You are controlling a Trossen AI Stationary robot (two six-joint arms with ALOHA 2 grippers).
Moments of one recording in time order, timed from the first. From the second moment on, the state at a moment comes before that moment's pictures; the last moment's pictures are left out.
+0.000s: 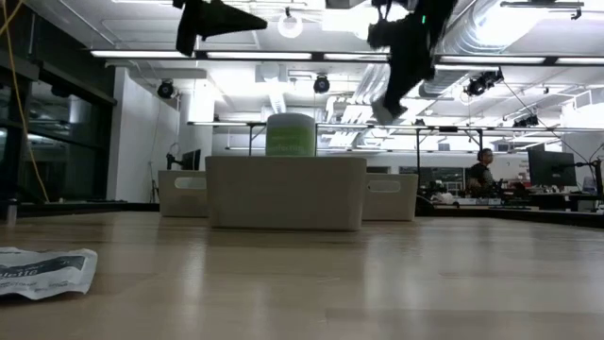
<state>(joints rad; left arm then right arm) -0.37 1.28 0.76 0.41 -0.77 -0.52 -0.31 1.44 1.31 -0.92 0.13 0.12</state>
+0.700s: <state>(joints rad) -0.37 1.28 0.76 0.39 -0.78 -0.72 -0.77 1.44 0.86 -0.16 -0.30 0.10</state>
